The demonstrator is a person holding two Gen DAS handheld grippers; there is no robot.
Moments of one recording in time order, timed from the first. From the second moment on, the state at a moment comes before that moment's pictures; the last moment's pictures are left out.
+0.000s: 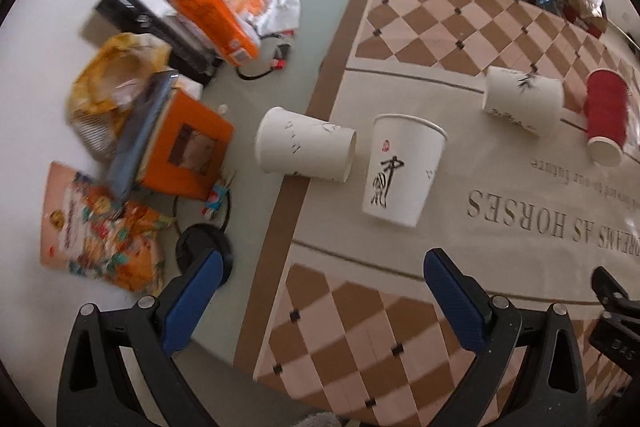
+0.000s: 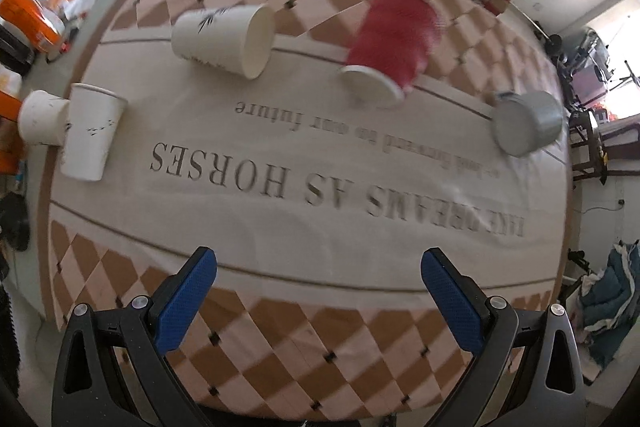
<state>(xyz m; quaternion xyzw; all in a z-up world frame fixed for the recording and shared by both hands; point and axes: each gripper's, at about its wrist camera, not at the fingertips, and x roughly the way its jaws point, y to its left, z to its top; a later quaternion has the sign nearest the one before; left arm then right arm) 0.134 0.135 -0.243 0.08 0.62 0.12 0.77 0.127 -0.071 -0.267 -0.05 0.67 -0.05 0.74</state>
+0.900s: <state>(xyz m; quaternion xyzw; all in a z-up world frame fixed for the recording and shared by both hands) 0.223 0.114 -0.324 0.11 0.68 -0.01 0.72 0.215 -0.057 -0.351 -0.07 0.72 -0.08 0.69</state>
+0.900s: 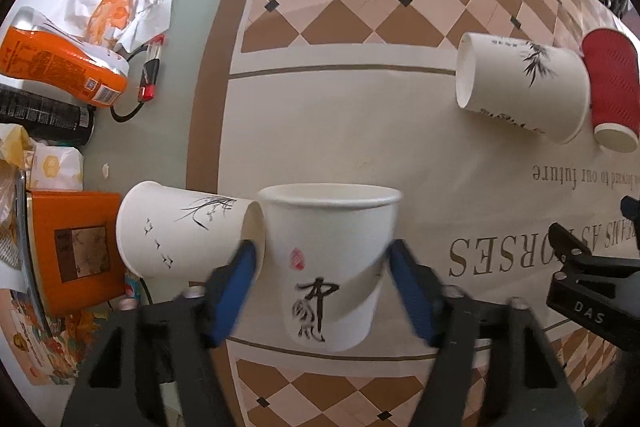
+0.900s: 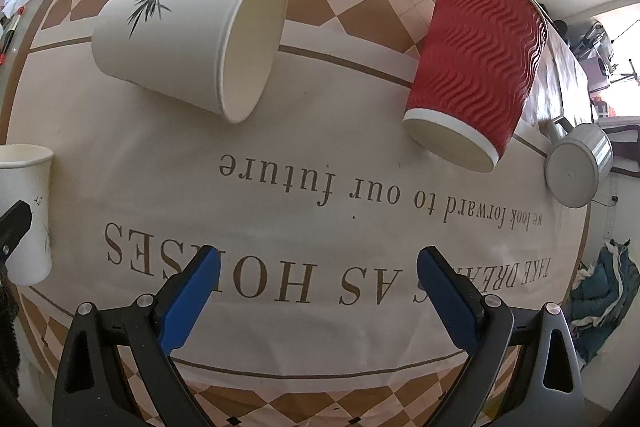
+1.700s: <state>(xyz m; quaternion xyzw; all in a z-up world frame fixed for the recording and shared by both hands) 0.191 0.096 -0.278 0.09 0.65 -0.03 0.75 0.193 -0.086 -0.320 -0.05 0.70 -0.12 0.70</state>
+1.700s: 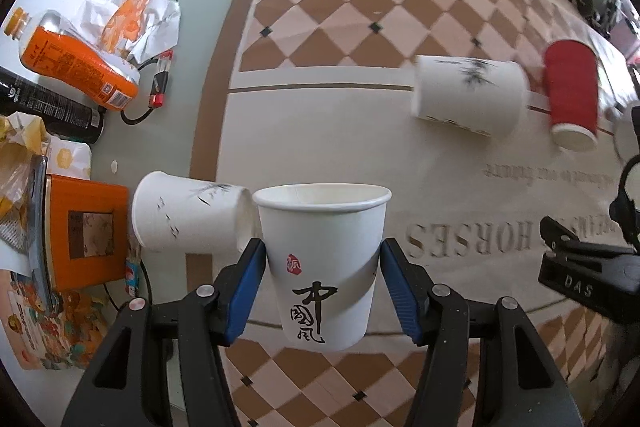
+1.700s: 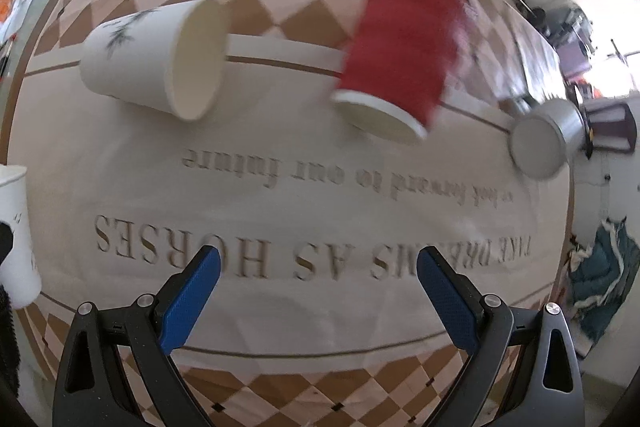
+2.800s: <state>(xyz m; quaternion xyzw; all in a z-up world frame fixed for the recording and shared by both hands) 0.086 -0.116 -0.324 0.02 0.71 -0.09 0.70 0.053 -0.338 -0.344 0.05 0.72 -0.21 0.66</state>
